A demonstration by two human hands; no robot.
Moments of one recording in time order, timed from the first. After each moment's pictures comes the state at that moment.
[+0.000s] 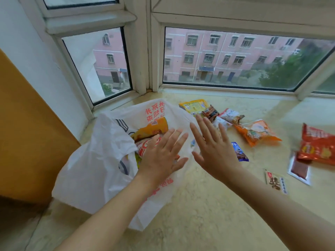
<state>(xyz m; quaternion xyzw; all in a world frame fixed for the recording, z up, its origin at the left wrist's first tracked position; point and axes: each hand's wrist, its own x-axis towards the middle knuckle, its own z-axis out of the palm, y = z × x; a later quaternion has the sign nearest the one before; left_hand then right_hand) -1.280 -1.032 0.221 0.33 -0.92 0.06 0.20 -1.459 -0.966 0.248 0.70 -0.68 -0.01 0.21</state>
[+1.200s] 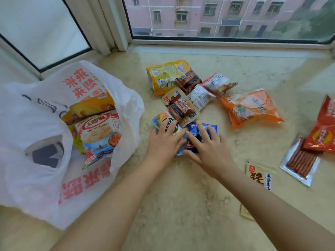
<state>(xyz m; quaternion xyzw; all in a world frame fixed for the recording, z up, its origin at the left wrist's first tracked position) -1.473 -1.032 0.095 0.44 -0.90 0.01 -0.01 -1.631 -0.955 0.101 0.71 -0.70 0.00 -0.04</state>
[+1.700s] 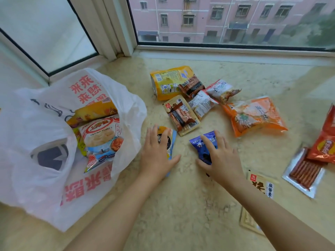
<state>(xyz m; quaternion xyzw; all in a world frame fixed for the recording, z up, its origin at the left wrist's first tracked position) -1.455 -1.012 0.099 0.57 -0.80 -0.16 0.04 -1.653 -0.944 0.095 0.64 -0.76 0.02 -0.09</state>
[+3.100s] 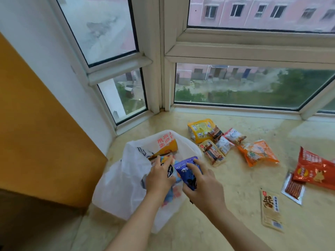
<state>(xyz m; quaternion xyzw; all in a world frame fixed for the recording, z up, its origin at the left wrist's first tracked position) -1.260 -1.032 0.299 0.60 -0.76 -0.25 0.05 -1.393 -0.946 0.337 0.61 -0.77 0.18 -0.11</state>
